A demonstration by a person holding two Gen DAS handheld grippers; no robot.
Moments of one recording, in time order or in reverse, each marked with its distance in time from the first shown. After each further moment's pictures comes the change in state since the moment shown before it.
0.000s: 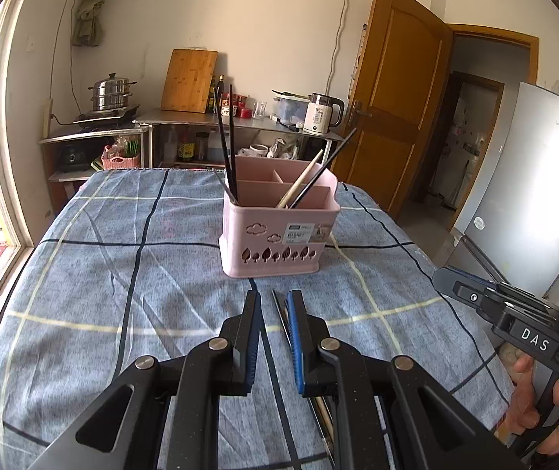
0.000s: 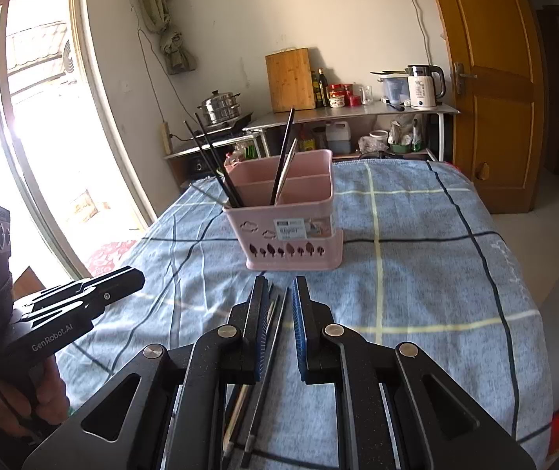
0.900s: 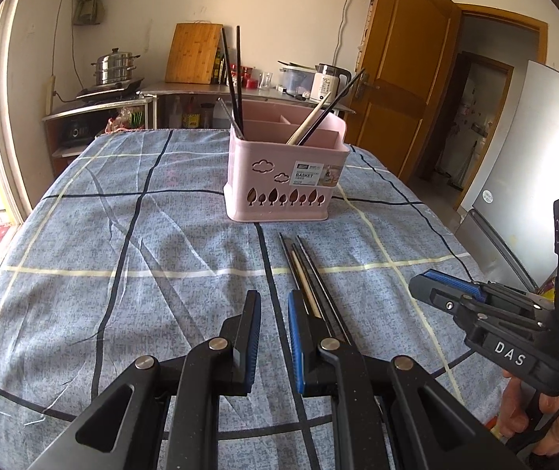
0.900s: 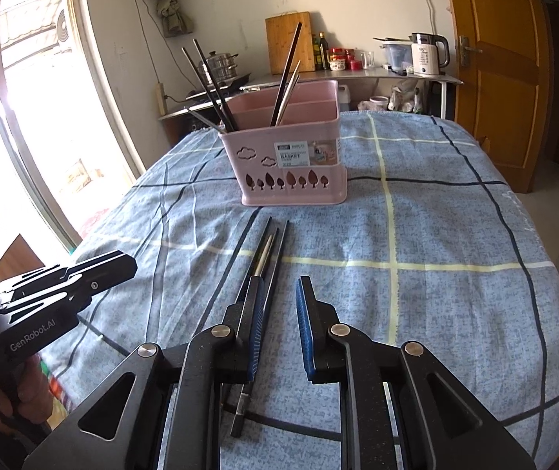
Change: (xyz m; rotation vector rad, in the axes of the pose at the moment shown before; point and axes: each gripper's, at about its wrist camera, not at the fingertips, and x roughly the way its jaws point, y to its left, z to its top) left arm 0.019 0.005 -0.041 -0.009 0.099 0.024; right arm 0.034 0.006 -0.052 -0.026 0.131 -0.023
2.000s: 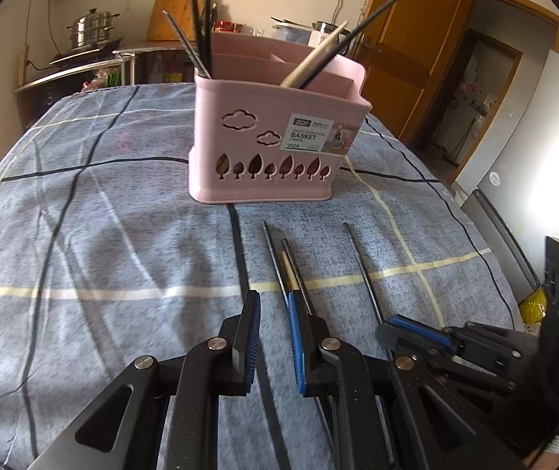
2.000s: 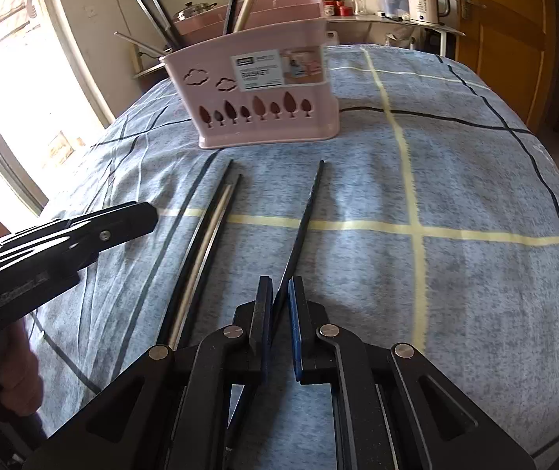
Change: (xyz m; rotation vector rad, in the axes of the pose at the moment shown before) left arm 0.107 -0.009 0.024 -0.012 0.159 -0.050; right arm 0.079 -0.026 -0.006 0.045 0.184 -0.041
